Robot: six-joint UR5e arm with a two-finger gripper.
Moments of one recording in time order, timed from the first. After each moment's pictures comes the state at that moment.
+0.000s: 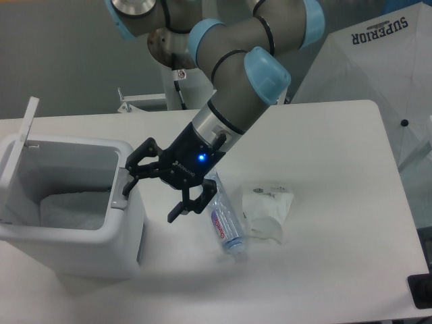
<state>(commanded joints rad) 2.47 -1.83 -1.59 -1.10 0.68 0.53</state>
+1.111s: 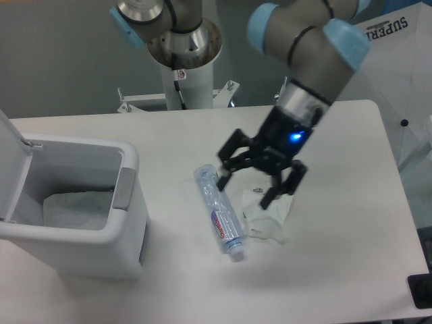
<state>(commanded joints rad) 2.81 -1.83 -1.58 -1.10 0.69 0.64</state>
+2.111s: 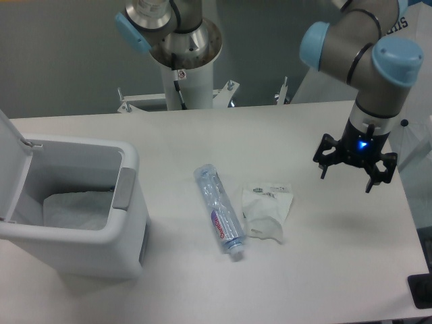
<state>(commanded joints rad) 2.81 -1.97 -1.51 -1.07 1.47 1.26</state>
